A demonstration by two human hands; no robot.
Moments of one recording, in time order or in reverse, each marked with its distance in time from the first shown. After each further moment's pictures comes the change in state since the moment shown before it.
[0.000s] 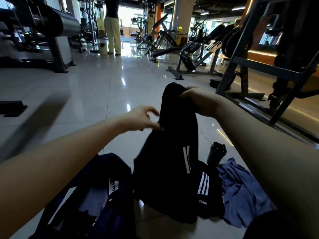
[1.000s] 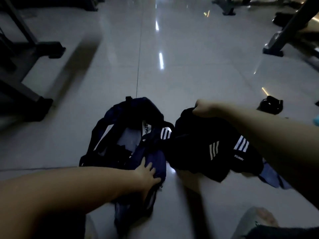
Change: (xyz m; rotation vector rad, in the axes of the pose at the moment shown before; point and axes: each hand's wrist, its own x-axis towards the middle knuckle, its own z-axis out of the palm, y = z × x) left_hand -0.176 -0.234 0.232 1.113 -1.003 -0.051; right_hand 0.030 0.185 0.124 -1.061 -0.277 0.277
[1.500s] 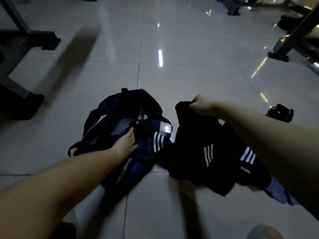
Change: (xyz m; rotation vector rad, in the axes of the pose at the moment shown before) left_hand 0.035 -0.148 0.017 0.551 0.135 -0.331; right_hand 0.051 -0.025 -0.009 0.131 0.055 -0.031
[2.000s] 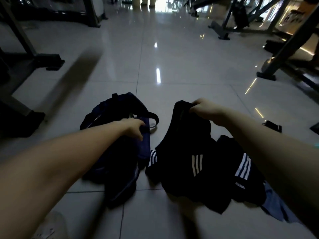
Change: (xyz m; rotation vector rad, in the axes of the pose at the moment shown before) left_hand 0.000 -0.144 -0.066 -1.287 0.041 -0.167; right_hand -0.017 0.004 -0.045 0.354 0.052 -0.080
